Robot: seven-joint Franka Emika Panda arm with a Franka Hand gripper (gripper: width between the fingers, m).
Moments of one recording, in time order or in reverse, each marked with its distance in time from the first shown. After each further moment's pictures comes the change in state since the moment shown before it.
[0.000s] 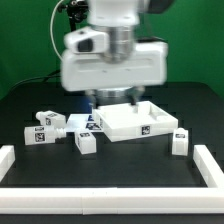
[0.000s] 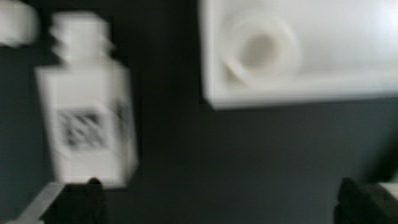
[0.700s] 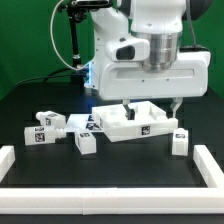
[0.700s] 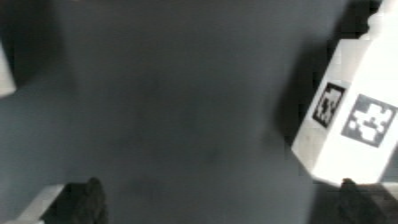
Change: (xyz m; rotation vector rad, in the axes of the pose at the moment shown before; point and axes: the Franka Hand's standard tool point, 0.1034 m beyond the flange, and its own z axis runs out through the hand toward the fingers) arm 0.007 -0.037 0.019 0.013 0.012 0.061
